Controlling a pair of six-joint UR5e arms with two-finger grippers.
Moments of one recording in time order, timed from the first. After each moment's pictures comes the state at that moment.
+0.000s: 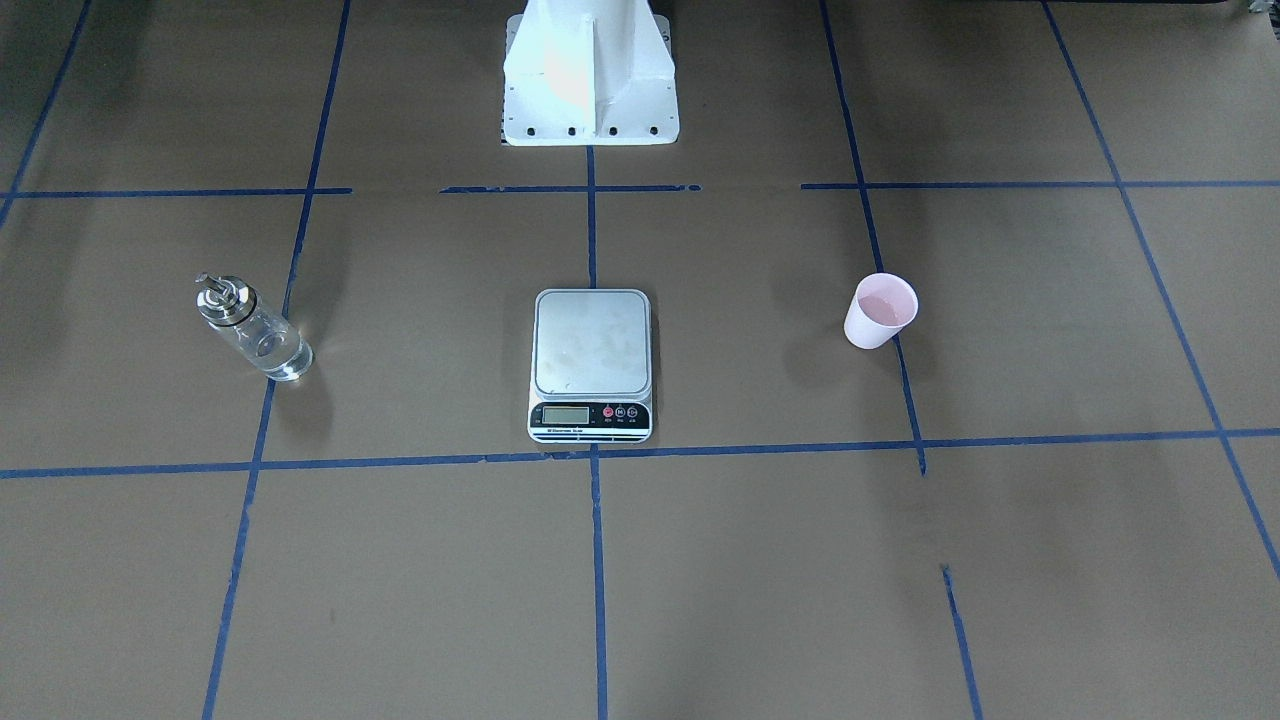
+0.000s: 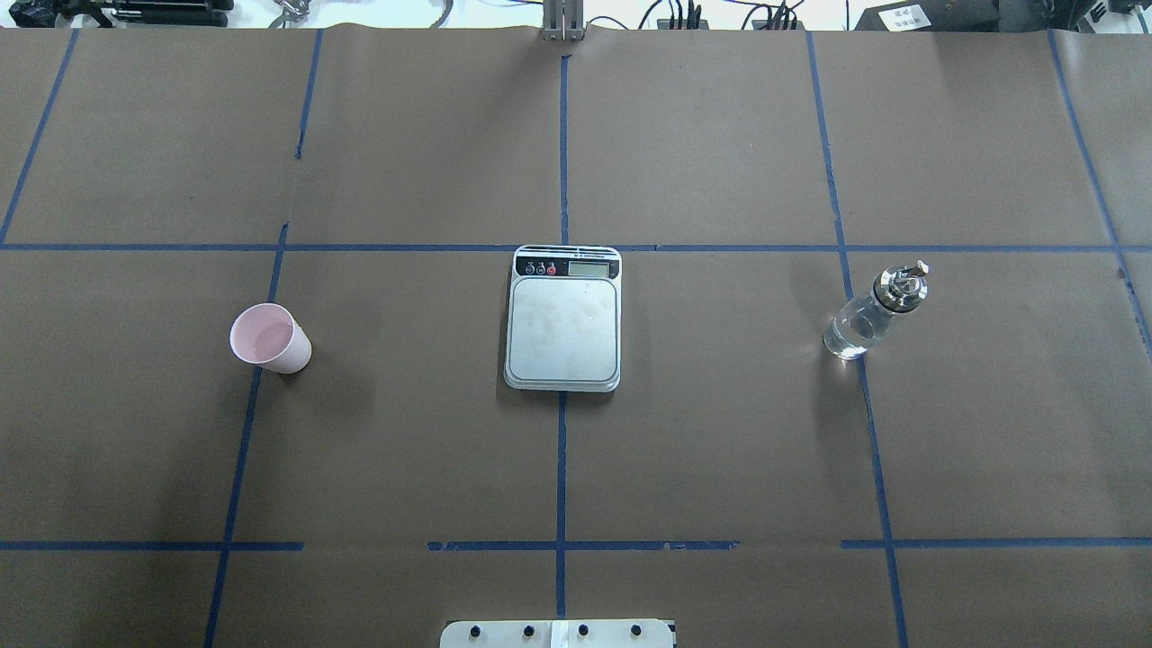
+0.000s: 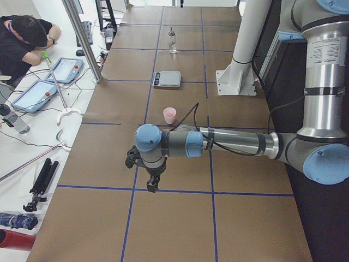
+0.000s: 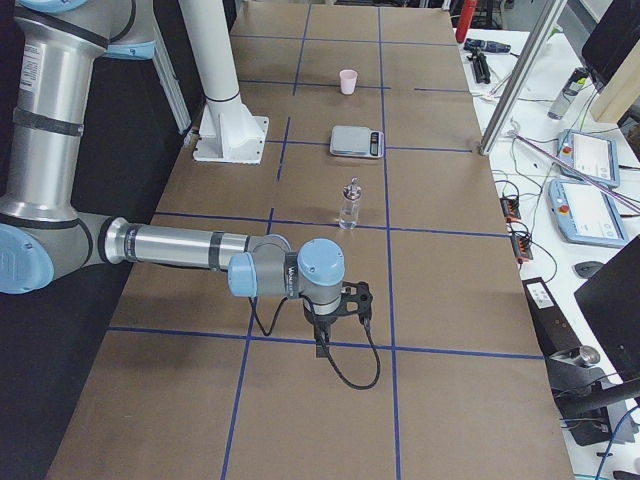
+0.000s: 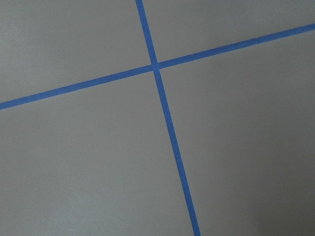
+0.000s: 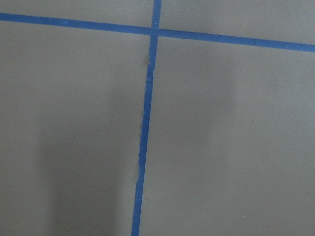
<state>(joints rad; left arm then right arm) -1.56 -1.51 -1.71 -1.46 -2.36 0.27 1.52 -1.81 1.74 -1.43 2.30 0.00</state>
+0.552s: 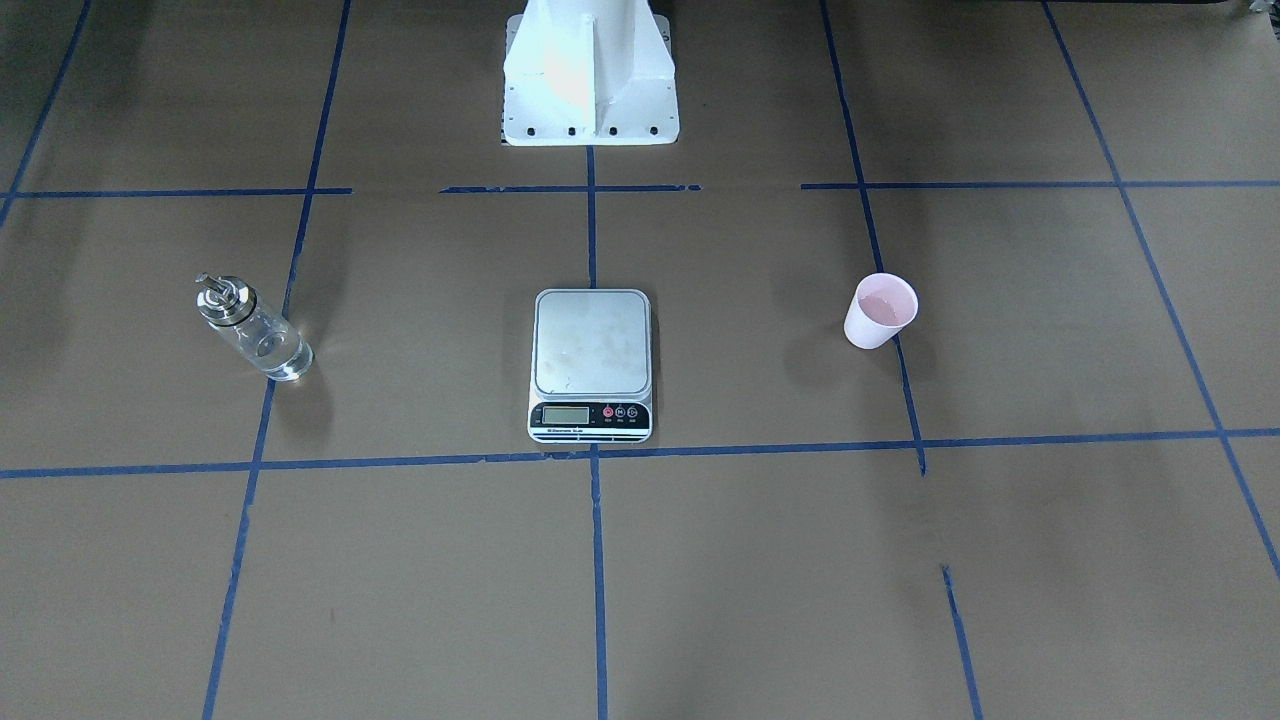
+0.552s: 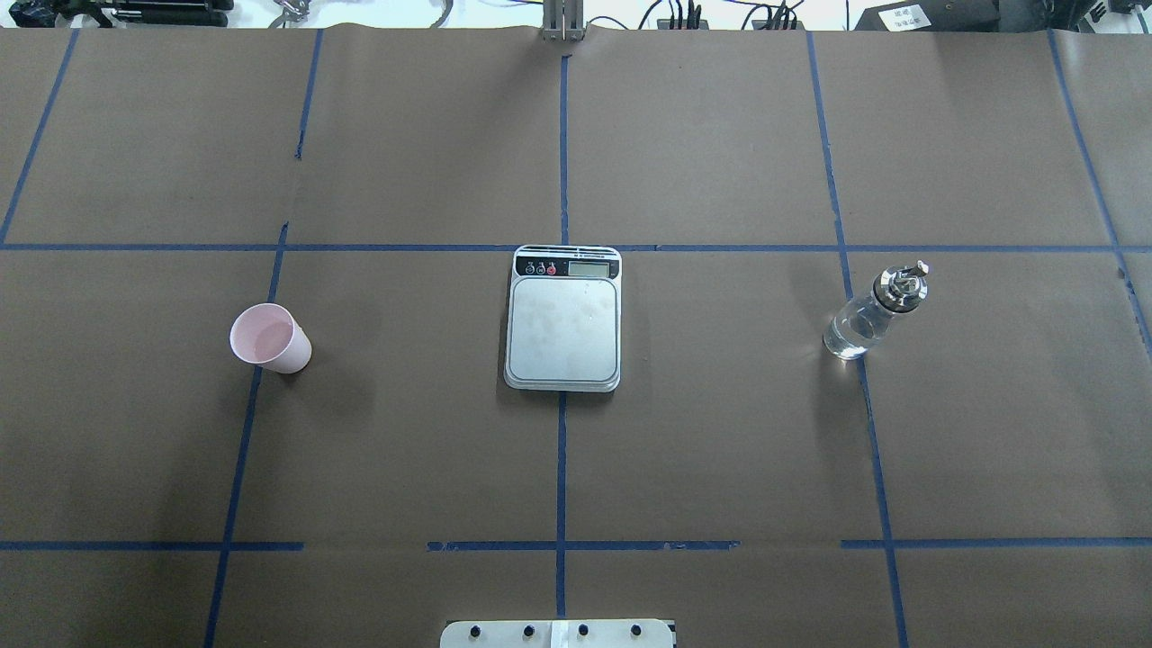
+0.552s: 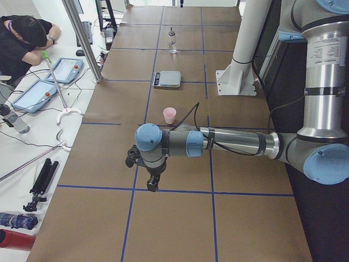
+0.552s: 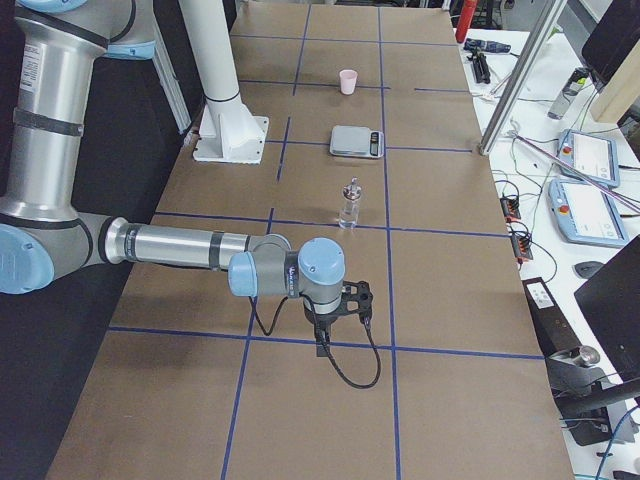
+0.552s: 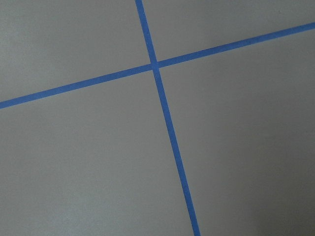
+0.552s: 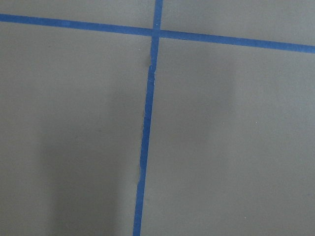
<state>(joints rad) -1.56 -1.51 -1.72 -1.47 -2.36 0.27 1.52 -1.81 1.75 -1.43 2.30 0.01</state>
